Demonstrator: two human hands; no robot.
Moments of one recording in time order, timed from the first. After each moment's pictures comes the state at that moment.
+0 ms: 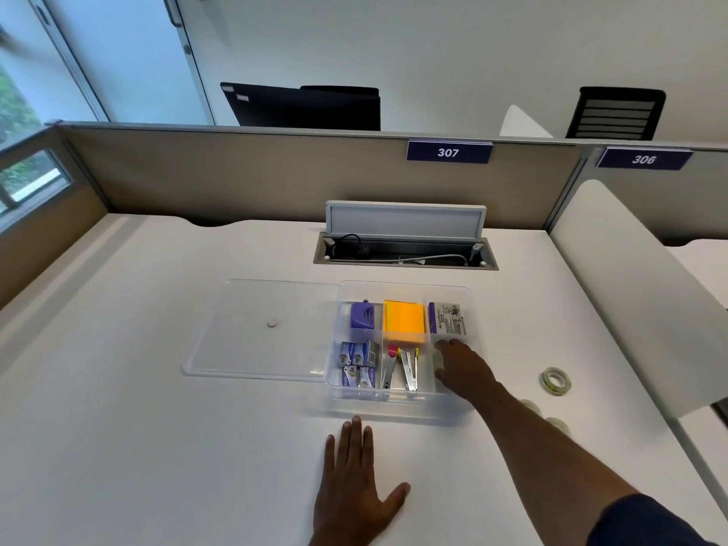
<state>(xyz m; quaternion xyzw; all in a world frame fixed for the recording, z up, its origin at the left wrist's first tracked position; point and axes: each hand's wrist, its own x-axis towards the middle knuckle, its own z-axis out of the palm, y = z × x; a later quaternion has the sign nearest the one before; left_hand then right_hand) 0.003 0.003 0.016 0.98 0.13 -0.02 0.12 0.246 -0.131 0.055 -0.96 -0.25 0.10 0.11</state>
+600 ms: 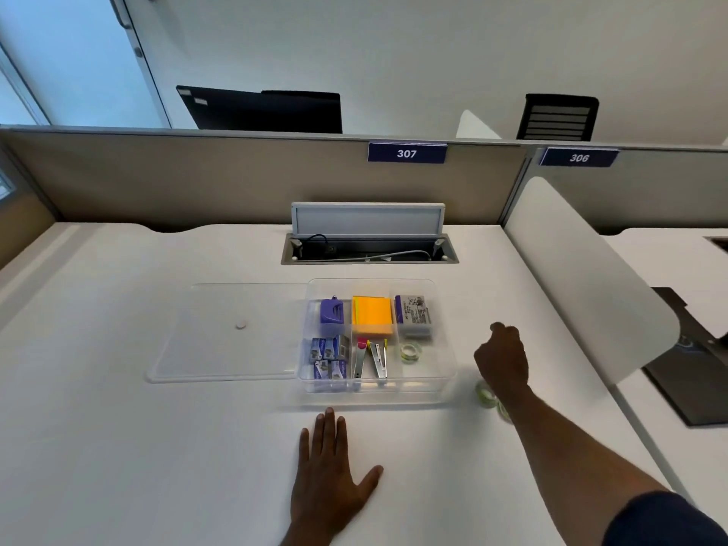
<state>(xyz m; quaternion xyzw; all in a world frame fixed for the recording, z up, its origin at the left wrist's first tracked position) 0.000 0.004 0.003 0.99 0.11 -0.04 0.13 0.240 -0.222 0.087 -0.97 0.08 -0.03 0.24</state>
